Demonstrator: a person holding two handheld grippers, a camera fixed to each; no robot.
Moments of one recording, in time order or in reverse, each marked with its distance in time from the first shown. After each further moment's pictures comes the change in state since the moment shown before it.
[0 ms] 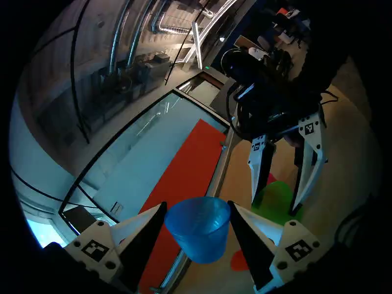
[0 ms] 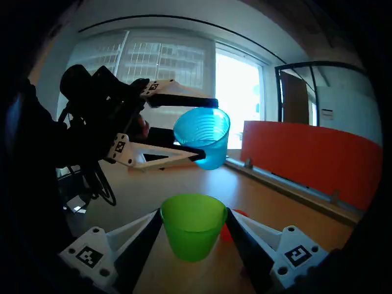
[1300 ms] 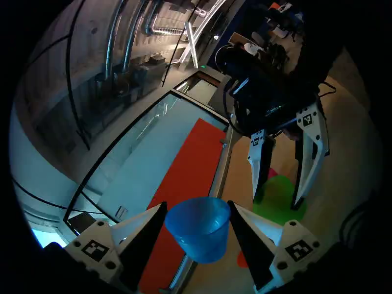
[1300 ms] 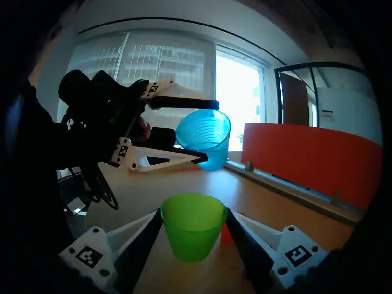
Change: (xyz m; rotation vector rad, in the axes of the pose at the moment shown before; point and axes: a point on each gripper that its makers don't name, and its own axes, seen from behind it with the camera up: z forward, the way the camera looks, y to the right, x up) left arm -0.001 0.002 0.001 0.006 -0.004 0.060; right arm 0.005 -0.002 0.002 0.003 0.016 0.001
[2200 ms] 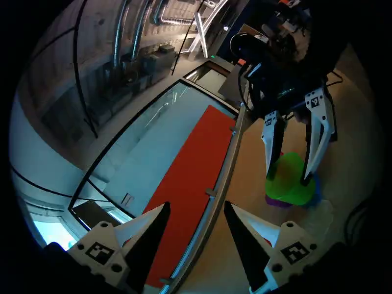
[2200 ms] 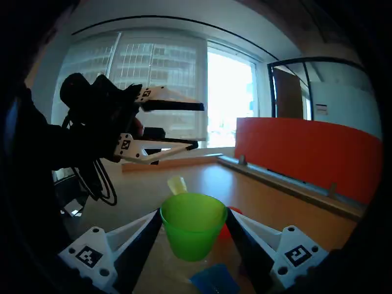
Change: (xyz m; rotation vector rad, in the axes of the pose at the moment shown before) left arm -0.044 -0.019 -0.006 0.062 -0.082 -0.026; right arm -0.011 0.018 0.002 -0.045 -0.022 0.032
